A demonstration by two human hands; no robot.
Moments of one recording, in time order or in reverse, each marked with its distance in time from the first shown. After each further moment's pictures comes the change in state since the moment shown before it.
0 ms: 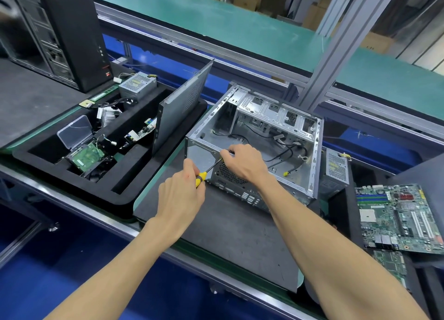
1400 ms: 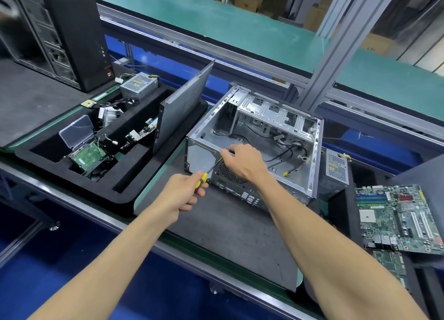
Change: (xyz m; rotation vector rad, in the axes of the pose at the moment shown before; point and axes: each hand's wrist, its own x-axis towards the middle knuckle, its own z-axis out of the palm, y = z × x) left_hand 0.016 -0.007 -0.001 -0.931 -0.464 -0.684; right_hand 0.000 0.001 0.002 0.034 -0.012 0.008
